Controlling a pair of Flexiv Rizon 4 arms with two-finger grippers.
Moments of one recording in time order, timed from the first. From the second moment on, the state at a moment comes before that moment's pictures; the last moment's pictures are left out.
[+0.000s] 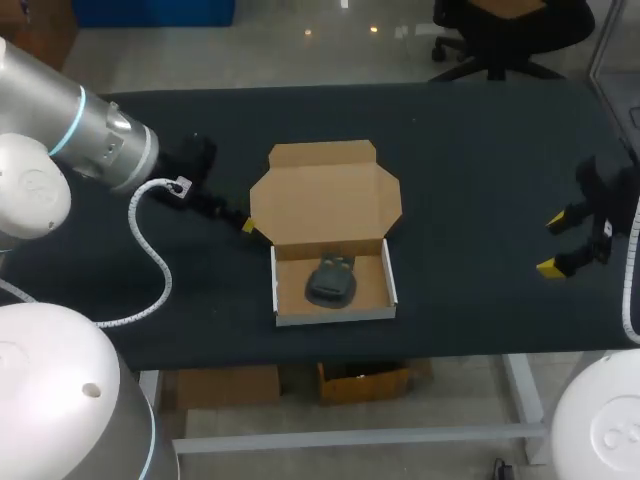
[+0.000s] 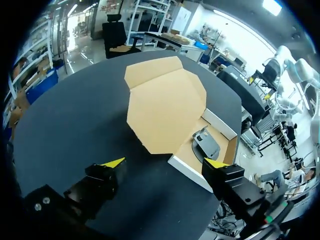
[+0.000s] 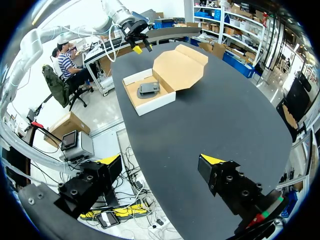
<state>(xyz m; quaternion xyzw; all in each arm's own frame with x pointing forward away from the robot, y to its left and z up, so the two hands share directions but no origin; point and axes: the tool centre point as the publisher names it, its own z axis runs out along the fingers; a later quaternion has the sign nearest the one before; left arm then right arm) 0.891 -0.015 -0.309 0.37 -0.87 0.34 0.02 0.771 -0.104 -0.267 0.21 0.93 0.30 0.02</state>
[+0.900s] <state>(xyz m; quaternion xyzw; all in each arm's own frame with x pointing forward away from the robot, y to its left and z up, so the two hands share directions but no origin) 0.944 -0.015 -0.337 0.32 -0.83 0.45 0.10 0.771 -0.104 -0.267 0.21 0.93 0.30 0.02</state>
